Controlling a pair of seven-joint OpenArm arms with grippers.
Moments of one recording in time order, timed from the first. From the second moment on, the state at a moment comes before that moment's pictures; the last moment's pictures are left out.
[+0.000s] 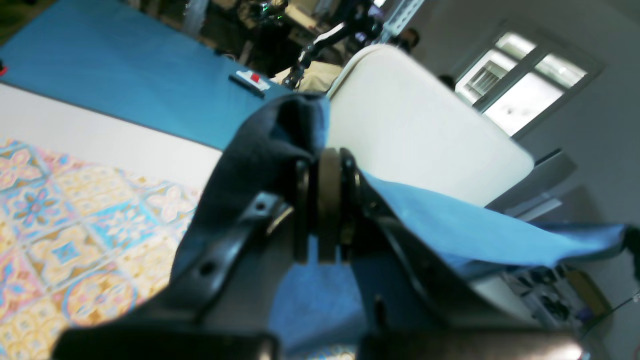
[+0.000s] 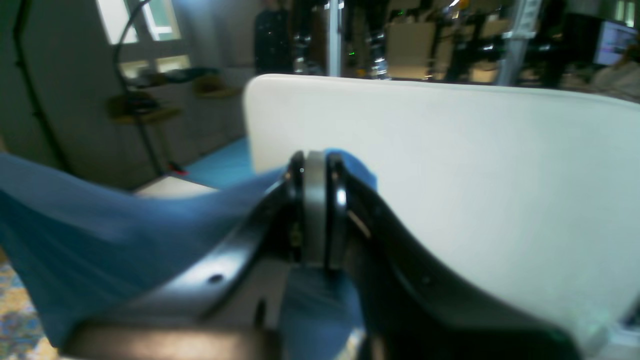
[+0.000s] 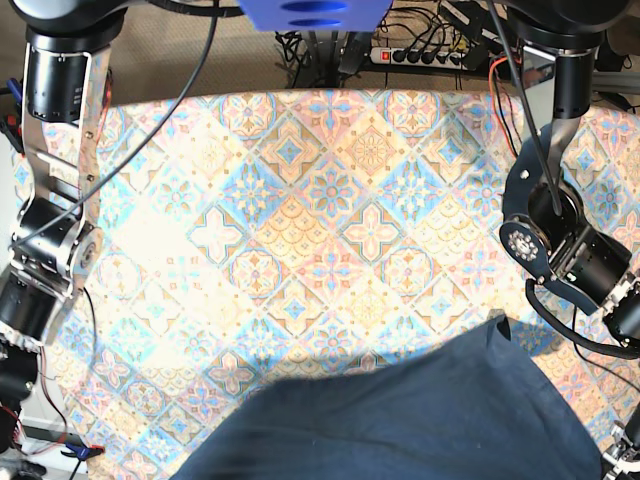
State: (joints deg) left arm -58.3 -13.9 -42.4 72.8 -37.0 -22.9 66.7; right arm 65.7 21.9 13.3 55.1 33.2 41.2 -40.0
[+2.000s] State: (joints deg) left arm 14.6 -27.9 -33.9 96.5 -49.1 -23.3 68.9; right arm -20.4 26.6 22.6 102.1 41.5 40.9 -66.5
